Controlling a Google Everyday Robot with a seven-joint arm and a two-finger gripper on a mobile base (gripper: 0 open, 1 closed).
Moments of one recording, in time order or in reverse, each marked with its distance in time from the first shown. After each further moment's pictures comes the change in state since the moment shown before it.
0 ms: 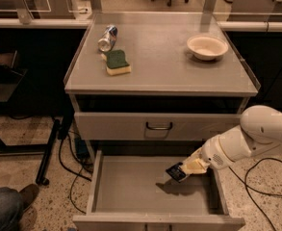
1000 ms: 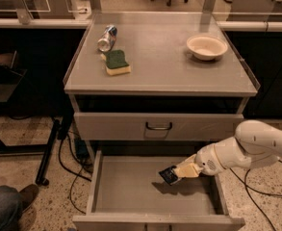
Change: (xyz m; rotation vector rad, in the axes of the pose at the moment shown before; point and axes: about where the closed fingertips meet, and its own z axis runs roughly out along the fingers) arm 0.012 -0.018 0.044 -0.083 -0.116 0.086
